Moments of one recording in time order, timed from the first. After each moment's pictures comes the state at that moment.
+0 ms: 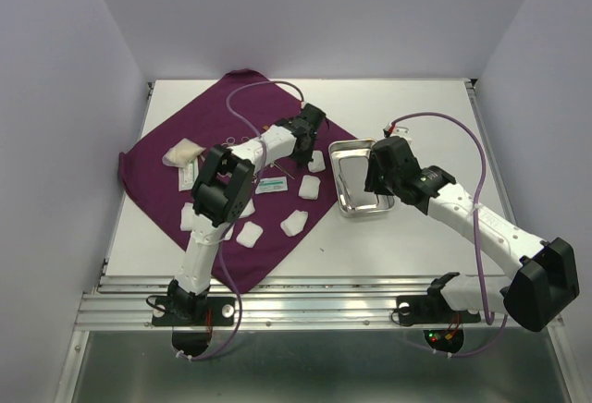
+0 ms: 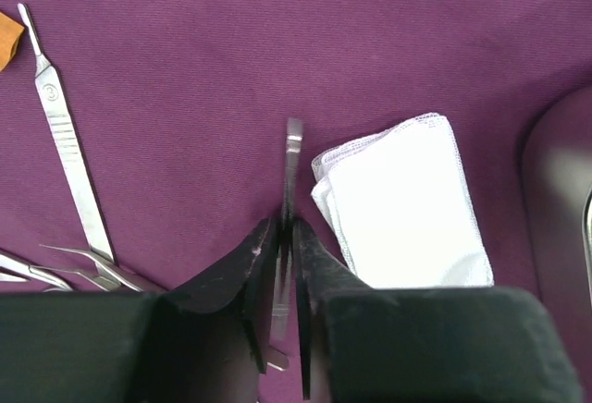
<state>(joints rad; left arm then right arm) -0.62 2.24 1.77 -0.58 -0.22 -0.31 0.58 1.24 0.97 -0.55 0.33 0.56</state>
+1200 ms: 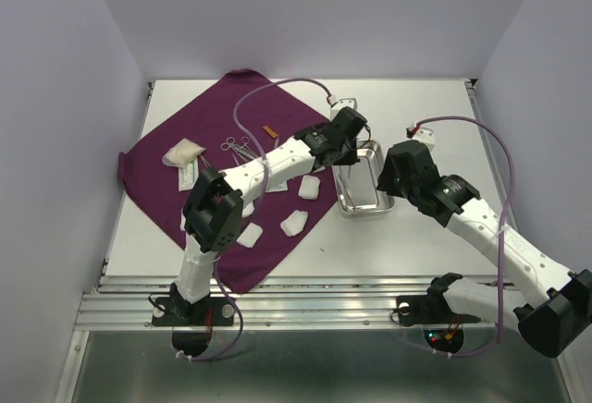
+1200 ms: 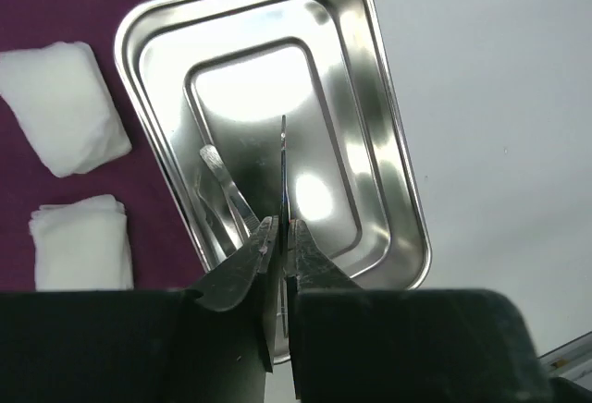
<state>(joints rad) -0.86 2.01 1.80 -0.56 -0.23 -0.67 0.58 1.09 0.97 -0.63 0.41 0.64</state>
